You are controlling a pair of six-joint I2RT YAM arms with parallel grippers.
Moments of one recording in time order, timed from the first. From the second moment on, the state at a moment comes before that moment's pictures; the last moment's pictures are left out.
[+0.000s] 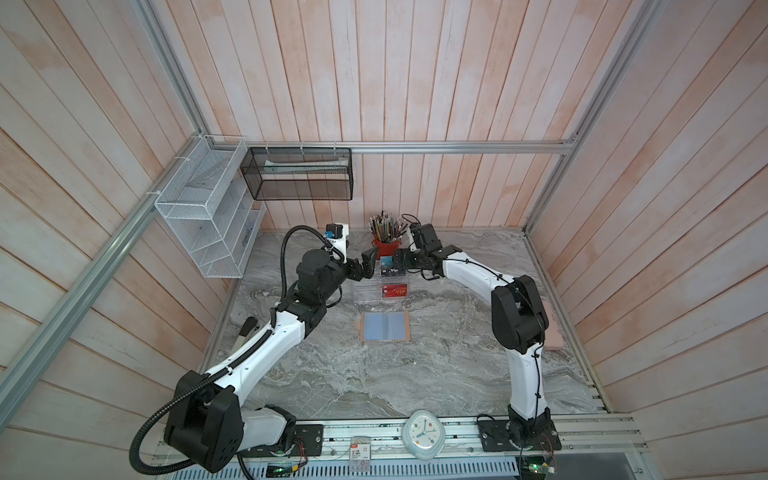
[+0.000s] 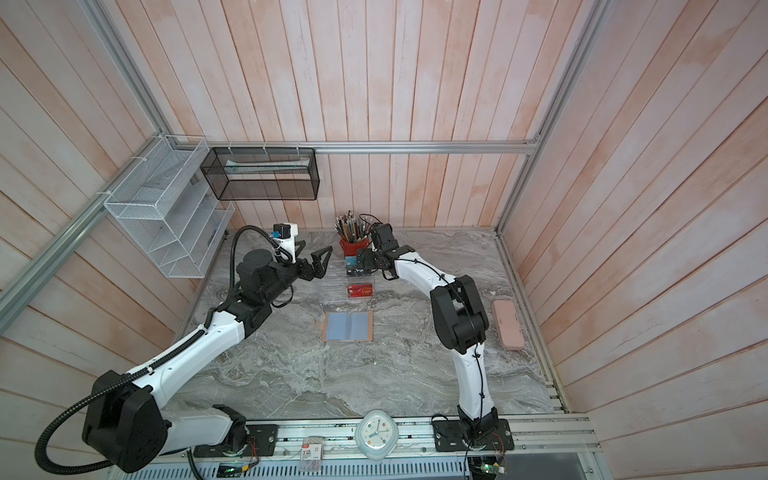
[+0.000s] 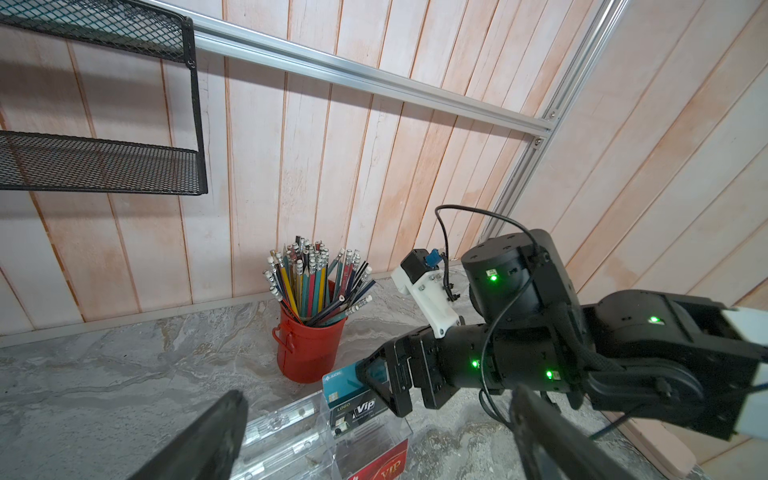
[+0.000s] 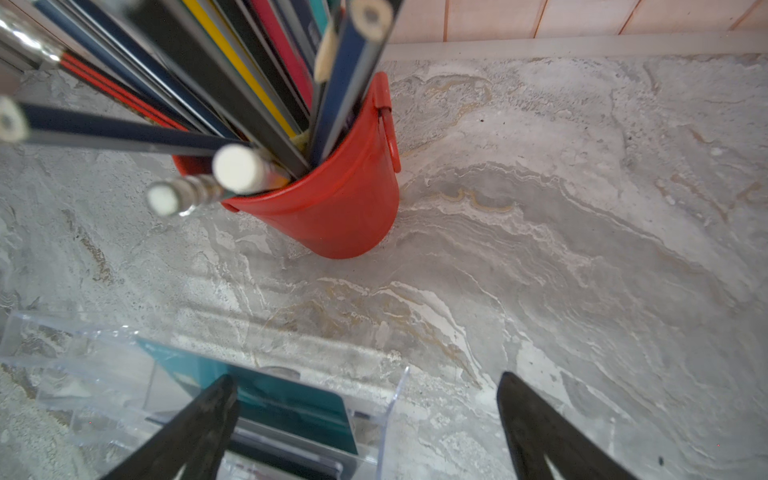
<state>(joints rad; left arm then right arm) -0.43 1.31 0.95 0.27 0.12 -0.22 0.53 2.13 1.71 -0.36 0.01 0.35</state>
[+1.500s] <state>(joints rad) -0.17 1.13 0.83 0.21 -0.07 -0.23 0.31 1.58 1.28 -0.32 0.25 0.36</state>
